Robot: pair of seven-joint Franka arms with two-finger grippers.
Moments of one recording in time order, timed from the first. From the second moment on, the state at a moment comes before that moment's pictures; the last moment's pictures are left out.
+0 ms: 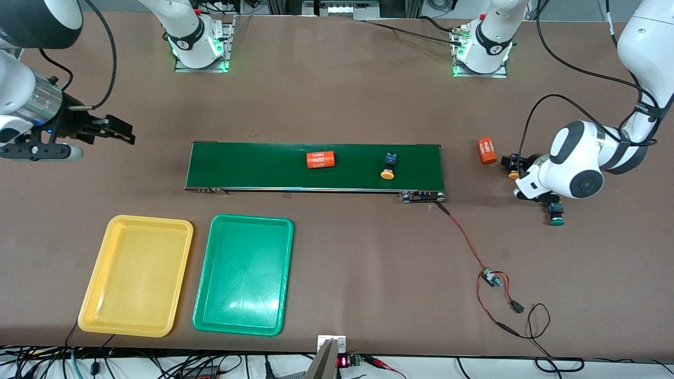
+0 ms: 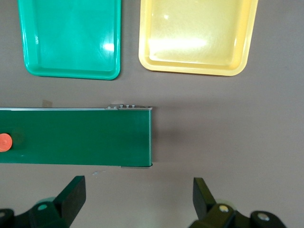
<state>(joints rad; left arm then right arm) 0.78 0.60 -0.70 -2.09 0.47 1.93 -0.17 0.09 0.03 -0.01 -1.73 0.05 1.68 0.08</state>
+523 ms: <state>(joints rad) 0.78 0.59 -0.71 -2.12 0.47 1.96 -0.17 0.13 -0.01 0.07 -1.96 0.05 1.94 0.25</state>
